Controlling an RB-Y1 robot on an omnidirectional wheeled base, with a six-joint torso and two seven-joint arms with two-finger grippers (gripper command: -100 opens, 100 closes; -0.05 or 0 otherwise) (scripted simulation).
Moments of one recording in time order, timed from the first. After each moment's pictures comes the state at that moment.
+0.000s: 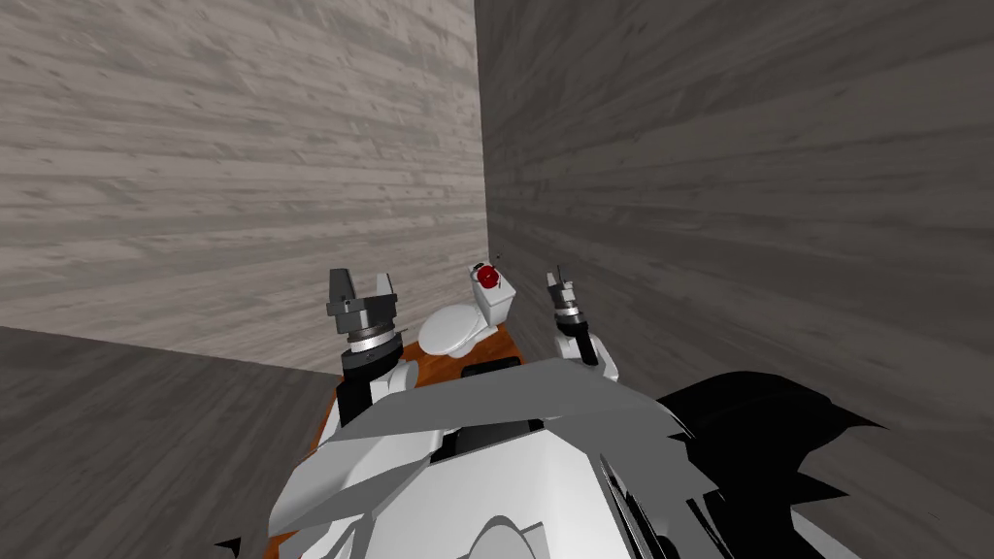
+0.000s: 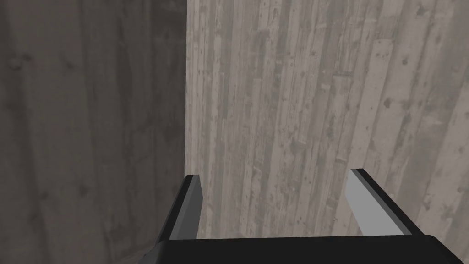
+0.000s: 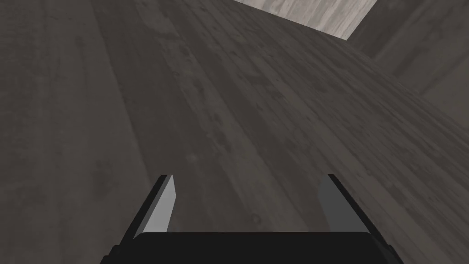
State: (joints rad) left arm 0.50 0.03 -0.03 -2.34 -0.02 -0.55 0.03; right arm 0.47 -0.16 -0.08 -2.14 0.10 -0.52 -0.10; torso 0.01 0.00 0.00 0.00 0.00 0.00
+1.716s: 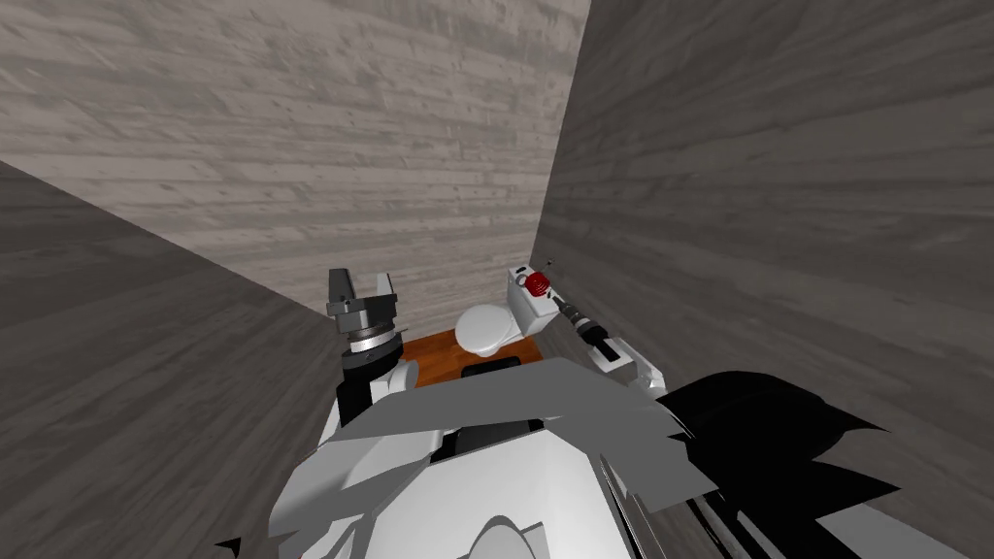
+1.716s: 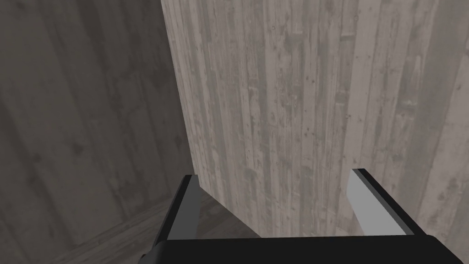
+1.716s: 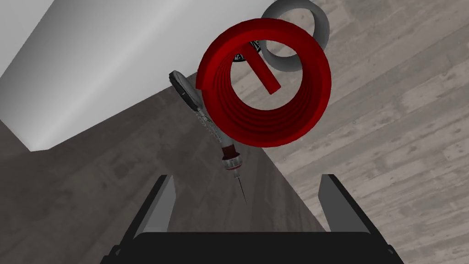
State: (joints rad) left arm 0.50 0.03 -0.03 -2.34 -0.02 -0.55 0.03; right arm 0.53 -0.62 -0.11 -1.75 0.29 -0.25 0.02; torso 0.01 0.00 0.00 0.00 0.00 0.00
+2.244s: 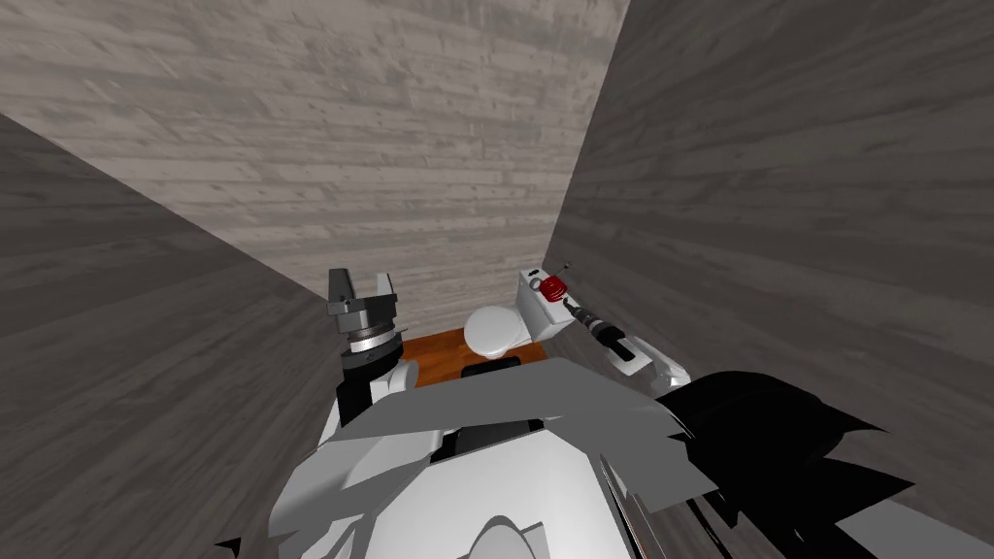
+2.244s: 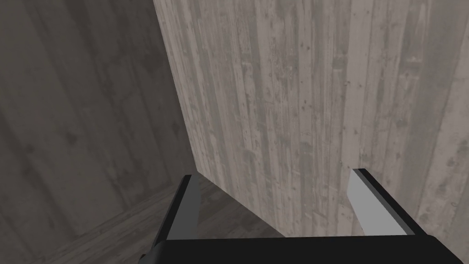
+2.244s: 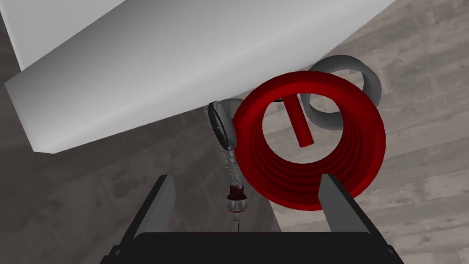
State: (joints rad) left arm 0.50 0.03 -0.03 -2.34 -0.02 -0.55 0.03; right arm 0.56 -0.77 -0.13 -1.63 0.34 -0.17 0.05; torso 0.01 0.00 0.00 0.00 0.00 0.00
